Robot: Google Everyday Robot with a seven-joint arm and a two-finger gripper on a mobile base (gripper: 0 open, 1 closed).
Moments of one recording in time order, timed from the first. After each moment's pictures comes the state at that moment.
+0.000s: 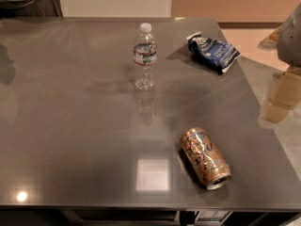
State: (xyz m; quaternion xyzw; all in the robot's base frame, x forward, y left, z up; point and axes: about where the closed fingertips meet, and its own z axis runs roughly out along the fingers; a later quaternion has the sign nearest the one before) arm 0.438 -0.217 0.976 -0.60 0.78 -0.03 0.16
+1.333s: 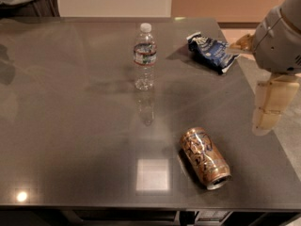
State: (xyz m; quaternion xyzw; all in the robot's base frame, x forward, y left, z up) arm 0.433 -0.179 0.966 -0.72 0.68 -0.02 0.15
